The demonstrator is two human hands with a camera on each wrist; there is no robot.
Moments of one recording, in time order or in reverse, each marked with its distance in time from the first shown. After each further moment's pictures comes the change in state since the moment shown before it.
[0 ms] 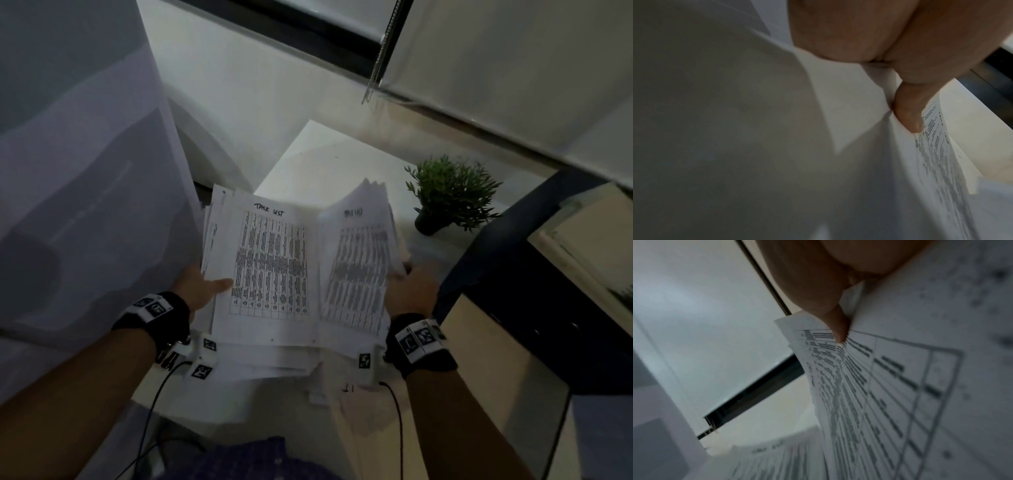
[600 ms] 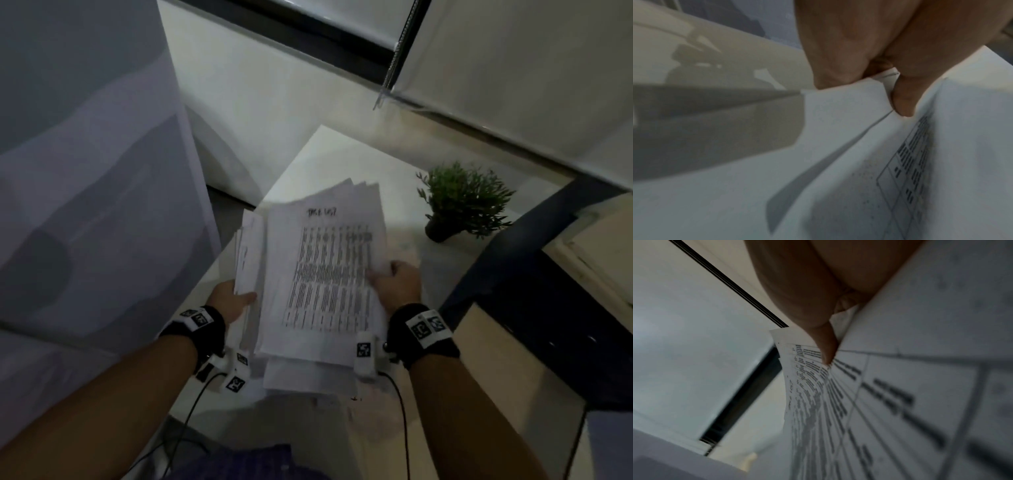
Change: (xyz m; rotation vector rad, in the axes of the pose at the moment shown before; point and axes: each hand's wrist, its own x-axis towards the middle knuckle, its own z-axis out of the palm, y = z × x) left_hand -0.013 -0.014 0.034 0.157 -0.037 -0.074; right_hand 0.011 -0.018 0.025 0.233 -0.309 -0.001
